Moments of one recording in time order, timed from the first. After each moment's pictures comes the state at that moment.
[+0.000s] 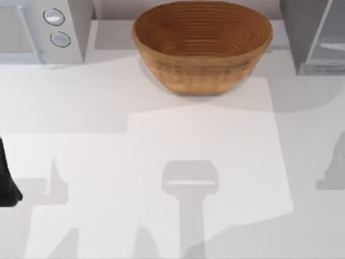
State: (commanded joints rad) left arm 0.00 0.00 0.00 0.00 0.00 0.00; right arm -0.04 0.22 0.11 0.14 -0.04 0.00
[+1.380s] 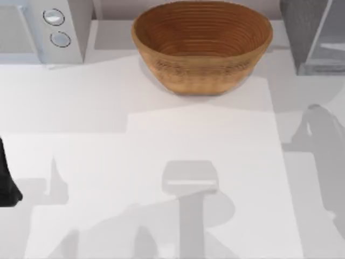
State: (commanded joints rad) left arm 0.00 0.00 0.00 0.00 0.00 0.00; right arm 0.36 0.67 0.35 0.50 0.43 -0.10
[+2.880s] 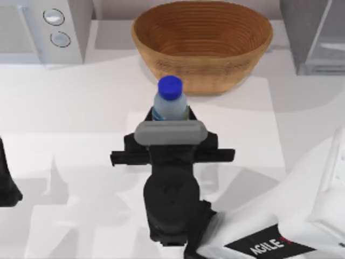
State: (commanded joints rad) left arm 0.00 0.00 0.00 0.00 0.00 0.00; right arm 1.10 2.13 0.92 1.20 1.13 0.00
